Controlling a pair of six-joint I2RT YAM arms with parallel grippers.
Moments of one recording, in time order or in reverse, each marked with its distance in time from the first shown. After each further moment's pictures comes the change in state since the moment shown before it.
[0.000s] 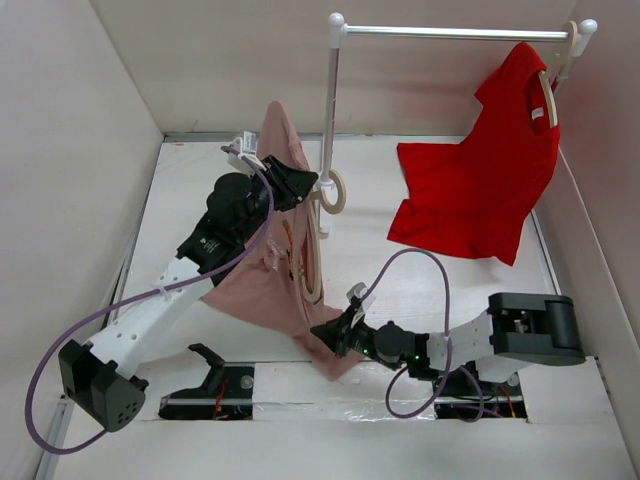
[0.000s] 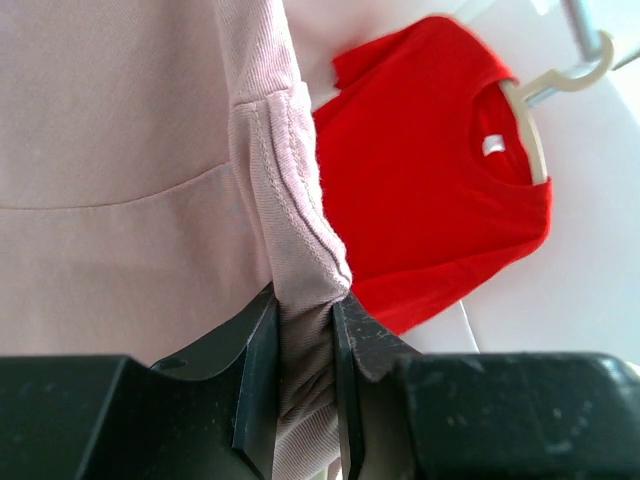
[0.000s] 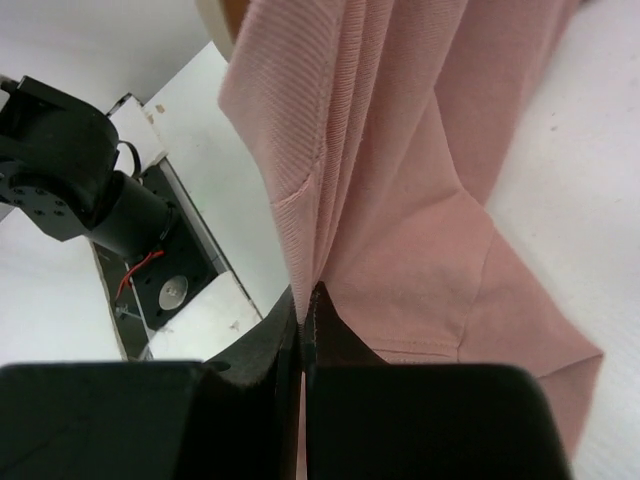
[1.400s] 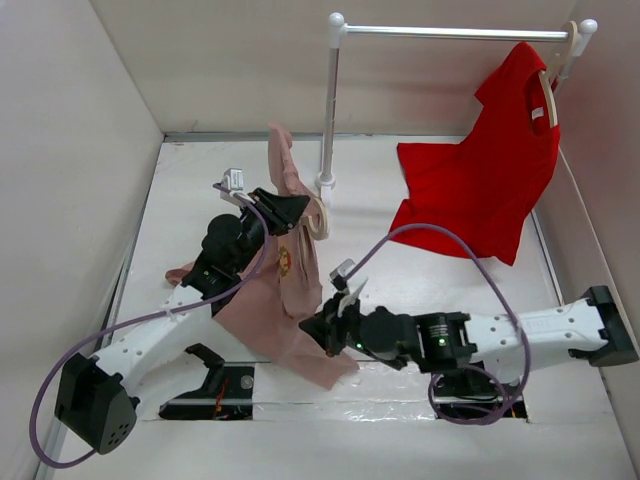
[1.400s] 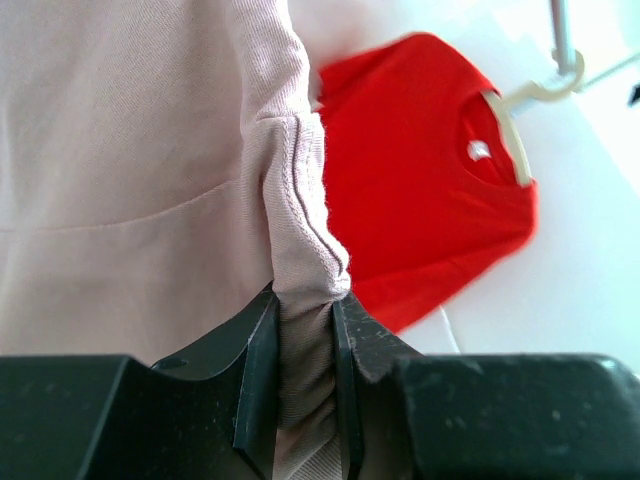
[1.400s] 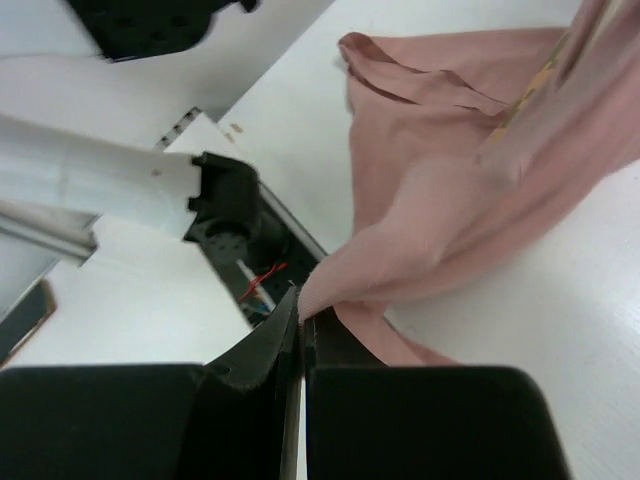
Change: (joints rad) left arm 0.043 -0.116 -0.387 0.352 0.026 -0.096; right arm 0.187 -0.332 0.667 -1.152 0.212 0.076
